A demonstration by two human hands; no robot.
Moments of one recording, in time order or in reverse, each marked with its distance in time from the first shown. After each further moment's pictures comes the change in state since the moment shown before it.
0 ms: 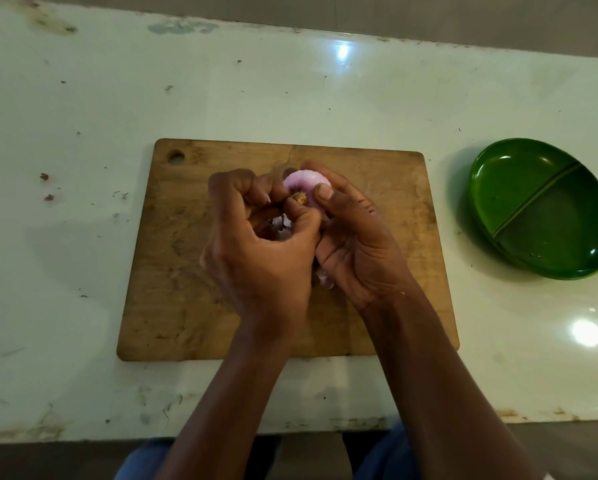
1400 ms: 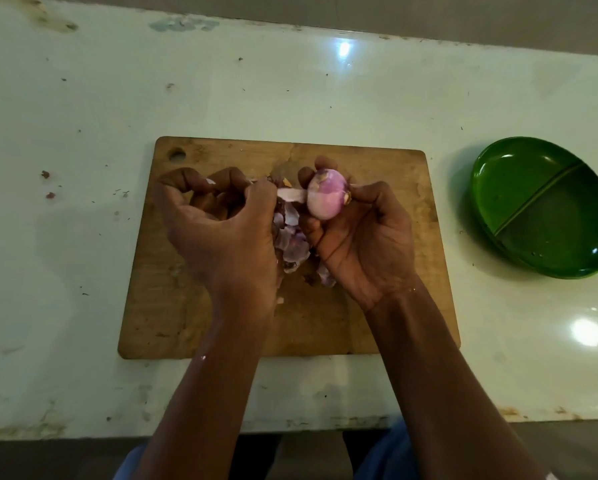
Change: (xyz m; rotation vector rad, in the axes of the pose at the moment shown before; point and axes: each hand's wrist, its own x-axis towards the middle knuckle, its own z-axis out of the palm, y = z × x) left_hand 0.021 0.006 -0.004 -0.372 0.150 -0.556; right_hand 0.003 0.003 -0.011 0.422 0.003 0.098
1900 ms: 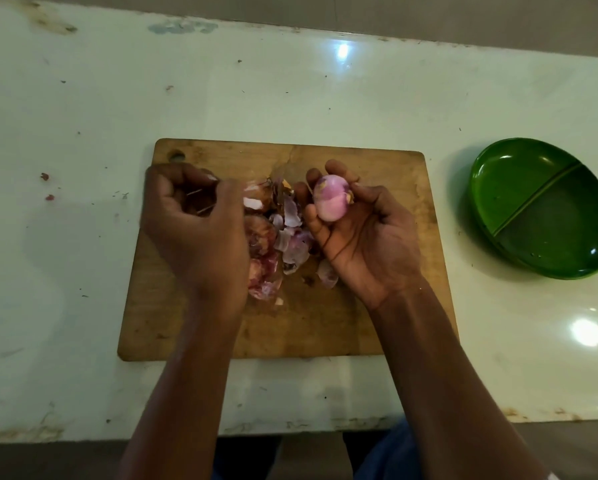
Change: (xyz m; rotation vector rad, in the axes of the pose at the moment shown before) left_hand 0.019 -0.009 -0.012 0.273 -0.007 0.213; right_hand -0.003 -0.007 0.005 -0.032 0.059 -0.021
